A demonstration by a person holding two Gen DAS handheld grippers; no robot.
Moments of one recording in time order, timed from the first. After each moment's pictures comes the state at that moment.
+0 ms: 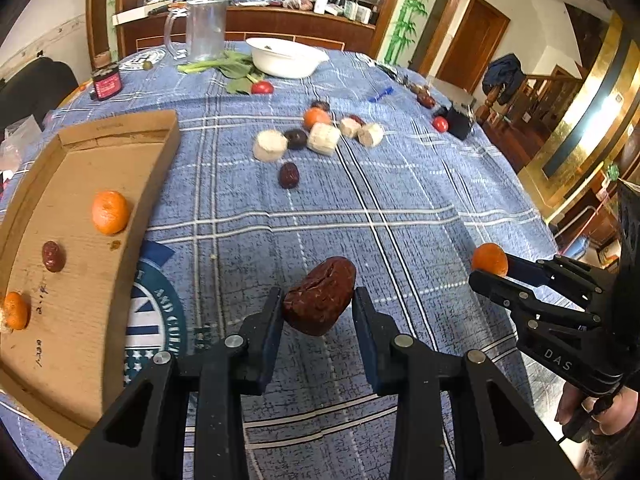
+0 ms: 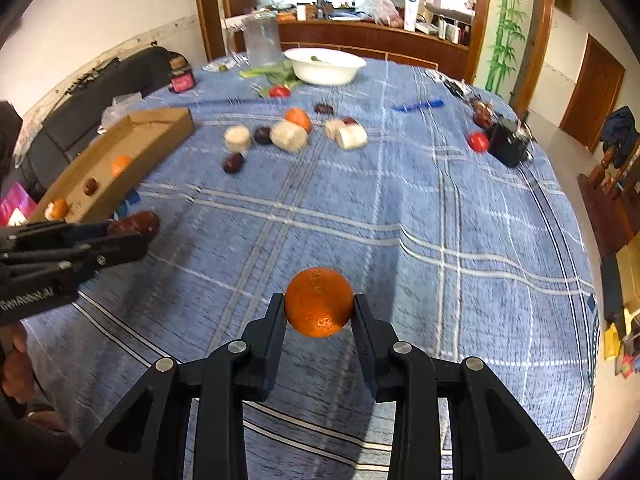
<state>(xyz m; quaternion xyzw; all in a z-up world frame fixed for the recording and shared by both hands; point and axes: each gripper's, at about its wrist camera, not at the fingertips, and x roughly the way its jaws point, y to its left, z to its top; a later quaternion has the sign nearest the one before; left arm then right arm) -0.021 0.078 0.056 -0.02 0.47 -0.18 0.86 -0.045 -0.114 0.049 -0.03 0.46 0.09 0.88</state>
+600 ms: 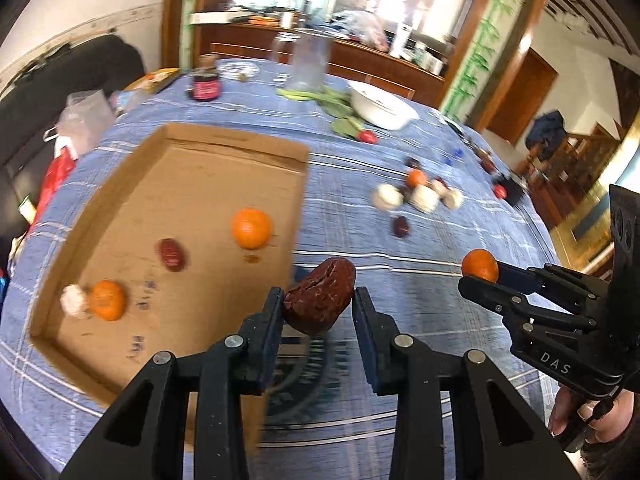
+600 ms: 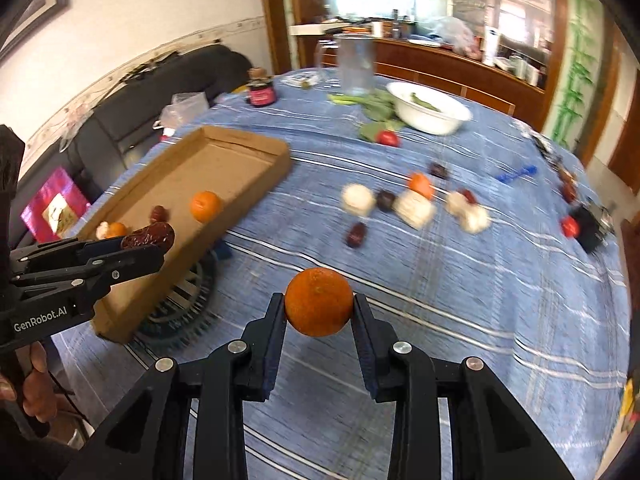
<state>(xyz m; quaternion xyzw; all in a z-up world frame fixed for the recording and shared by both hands) -0.019 0.189 0.080 -0.09 0.44 -0.08 0.89 0.003 -0.006 0.076 -0.05 0.44 0.19 0.88</state>
